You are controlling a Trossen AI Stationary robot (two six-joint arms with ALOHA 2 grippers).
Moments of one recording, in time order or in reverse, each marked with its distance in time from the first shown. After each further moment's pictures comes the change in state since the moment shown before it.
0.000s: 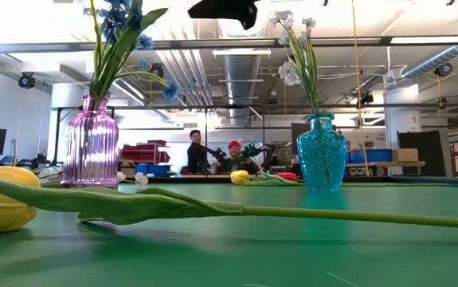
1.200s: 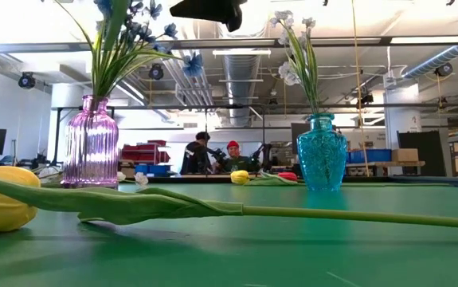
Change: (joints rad) left arm 0.039 -0.232 -0.502 0.776 -0.427 0.622; right arm -0.007 0.071 0.001 0.177 0.000 -0.054
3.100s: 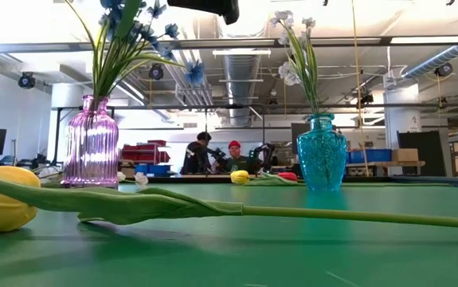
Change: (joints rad) left arm 0.037 0.056 -0.128 0.443 -0.076 0.300; right arm 0.000 0.000 0.014 0.036 -0.001 -0.016
